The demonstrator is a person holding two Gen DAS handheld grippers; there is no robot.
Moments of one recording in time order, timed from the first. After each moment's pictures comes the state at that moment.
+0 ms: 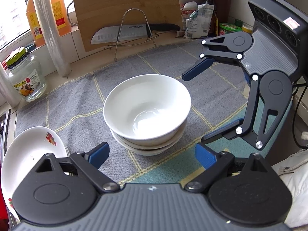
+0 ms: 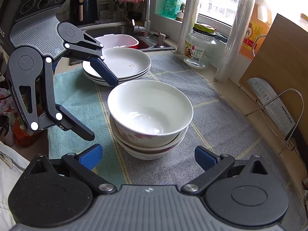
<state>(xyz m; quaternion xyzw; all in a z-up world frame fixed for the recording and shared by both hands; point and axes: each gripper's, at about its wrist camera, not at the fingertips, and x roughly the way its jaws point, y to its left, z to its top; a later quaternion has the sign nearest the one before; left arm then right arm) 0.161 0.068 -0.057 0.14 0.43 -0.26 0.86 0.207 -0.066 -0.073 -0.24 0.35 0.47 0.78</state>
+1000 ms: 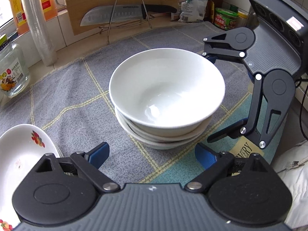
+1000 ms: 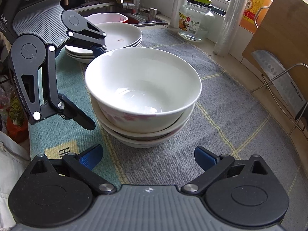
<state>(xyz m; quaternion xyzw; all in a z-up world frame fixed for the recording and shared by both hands) 0.197 0.082 -0.095 0.16 0.45 -0.31 0.82 0.221 -0.042 -0.110 -0.25 0.40 0.44 0.76</state>
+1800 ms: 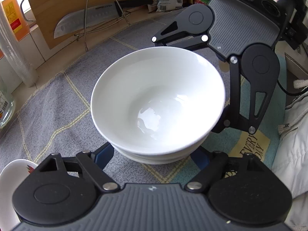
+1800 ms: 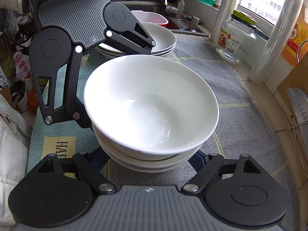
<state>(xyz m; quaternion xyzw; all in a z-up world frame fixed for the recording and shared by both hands) 0.215 0.063 -0.102 0.23 0.44 -0.35 0.79 0.247 -0.026 -0.114 -0.30 0.36 0.55 0.69</state>
